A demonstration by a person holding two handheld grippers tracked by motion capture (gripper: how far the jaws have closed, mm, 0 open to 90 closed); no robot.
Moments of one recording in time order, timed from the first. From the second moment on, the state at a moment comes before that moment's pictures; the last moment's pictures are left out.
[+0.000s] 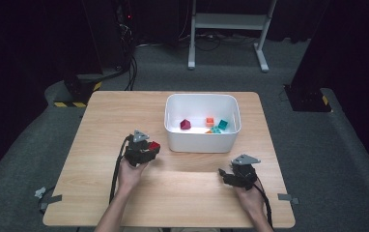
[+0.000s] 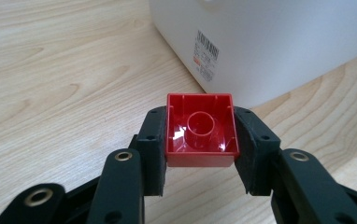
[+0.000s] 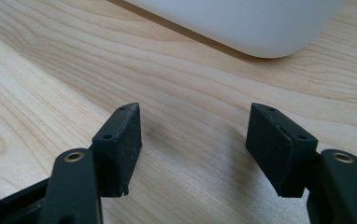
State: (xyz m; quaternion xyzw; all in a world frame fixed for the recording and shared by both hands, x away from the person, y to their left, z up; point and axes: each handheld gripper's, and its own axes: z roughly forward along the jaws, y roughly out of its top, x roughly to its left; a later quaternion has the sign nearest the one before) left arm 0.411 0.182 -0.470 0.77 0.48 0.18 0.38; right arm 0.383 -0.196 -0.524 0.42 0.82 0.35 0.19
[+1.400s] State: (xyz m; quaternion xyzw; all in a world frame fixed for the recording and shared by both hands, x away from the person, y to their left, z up) left arm 0.411 0.183 -0.382 0.77 0.43 0.15 0.45; right arm 0.382 -0.195 -0.524 0.42 0.82 0.35 0.19
